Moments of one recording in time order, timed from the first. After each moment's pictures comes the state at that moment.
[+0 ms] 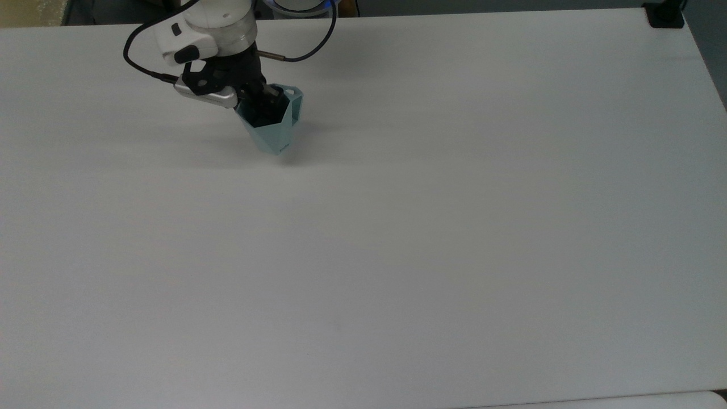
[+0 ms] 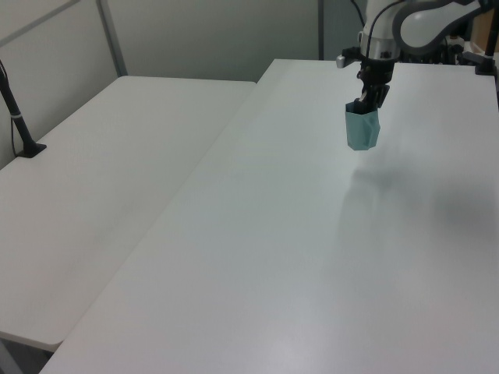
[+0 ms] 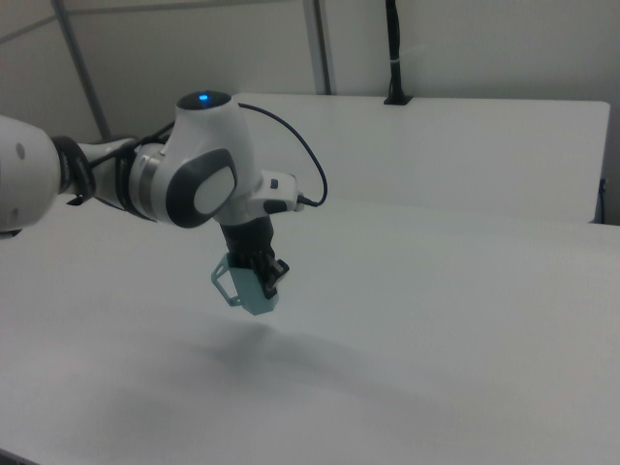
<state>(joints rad) 0.18 -0.01 -0.12 -2.15 0.02 2.25 0.24</state>
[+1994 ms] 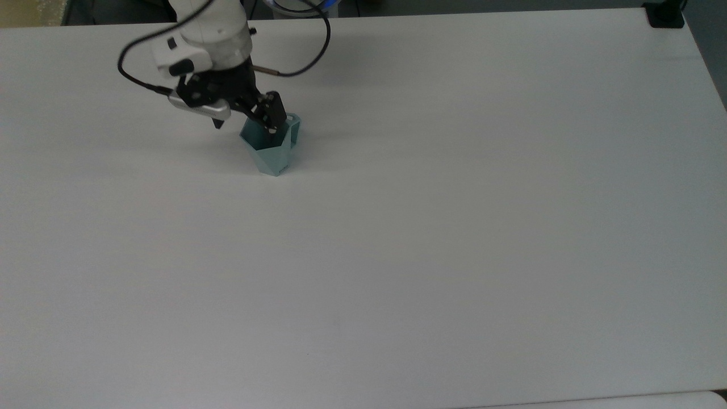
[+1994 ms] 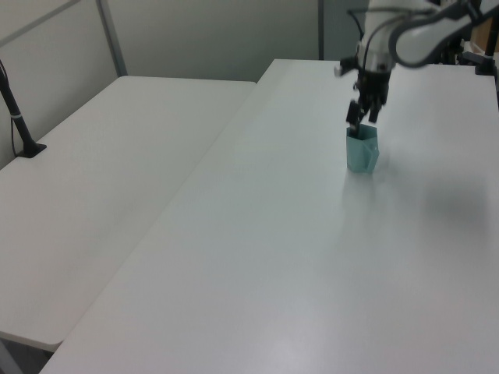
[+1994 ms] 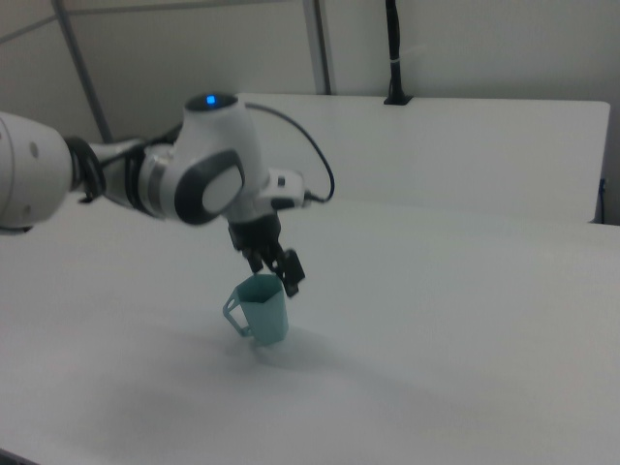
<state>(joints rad) 0.17 0.03 -0.13 -2.12 0.02 2.29 0.24</state>
